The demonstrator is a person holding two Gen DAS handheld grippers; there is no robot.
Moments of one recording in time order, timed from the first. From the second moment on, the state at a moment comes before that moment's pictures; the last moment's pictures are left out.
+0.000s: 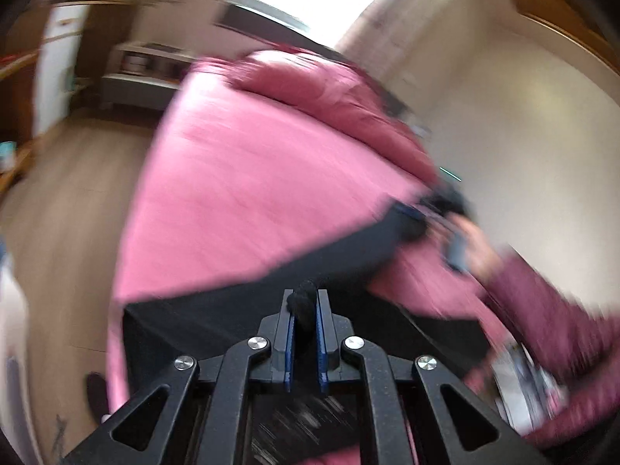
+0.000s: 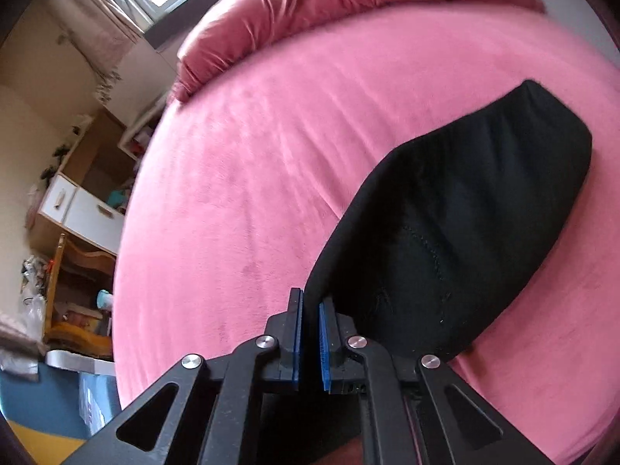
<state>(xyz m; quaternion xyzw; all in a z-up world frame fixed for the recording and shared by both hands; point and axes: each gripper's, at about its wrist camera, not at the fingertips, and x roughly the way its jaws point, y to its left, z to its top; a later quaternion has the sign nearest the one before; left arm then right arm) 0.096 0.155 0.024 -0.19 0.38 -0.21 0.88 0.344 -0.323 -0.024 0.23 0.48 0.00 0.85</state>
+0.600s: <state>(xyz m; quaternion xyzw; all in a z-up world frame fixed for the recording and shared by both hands) 0.169 0.180 0.065 -0.14 0.34 -0.09 0.93 0.139 -0.333 0.034 0.26 0.37 0.14 0.88</state>
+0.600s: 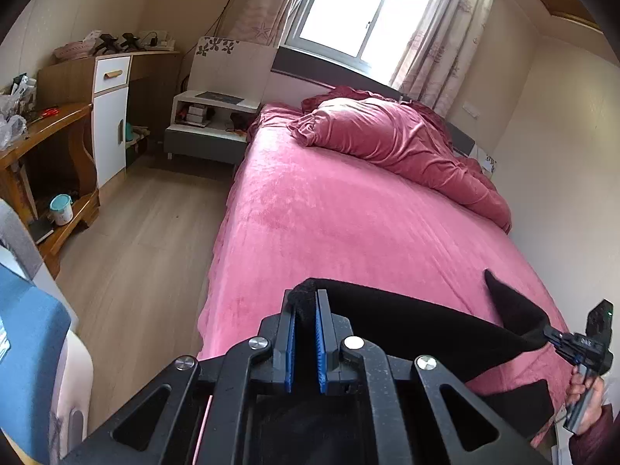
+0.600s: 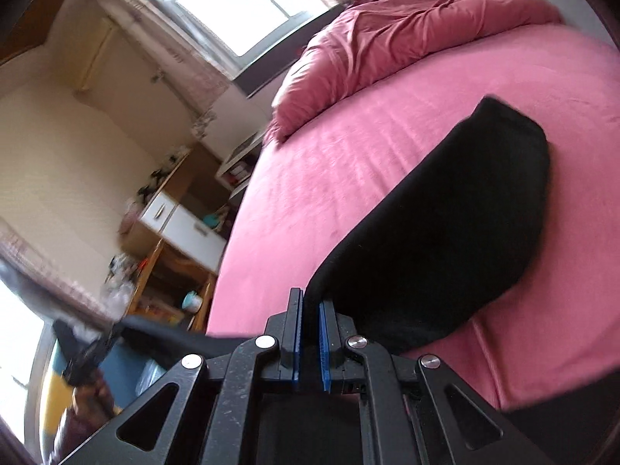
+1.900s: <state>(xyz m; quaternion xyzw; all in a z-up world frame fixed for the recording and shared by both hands) -0.023 0.231 -0.070 -0.28 0.51 -0.01 0.82 0.006 -0.318 -0.125 0.19 0.53 0.10 0.82</state>
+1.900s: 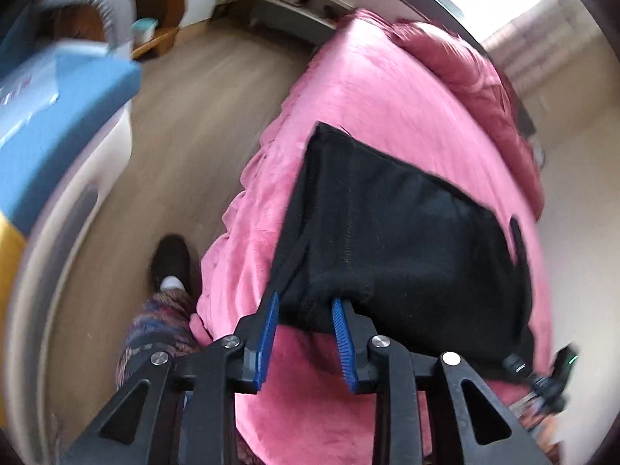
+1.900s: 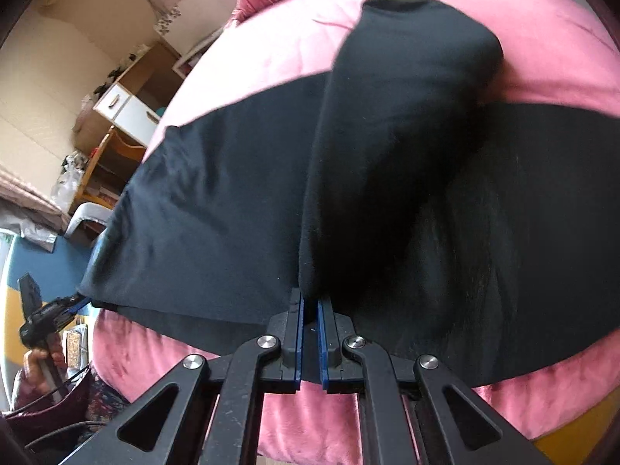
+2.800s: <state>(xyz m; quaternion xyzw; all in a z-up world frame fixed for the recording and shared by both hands) -0.023 0.219 -0.029 -0.33 0.41 -0.04 0.85 0.001 -0.314 -0.122 0.18 0.53 0.09 0.83</state>
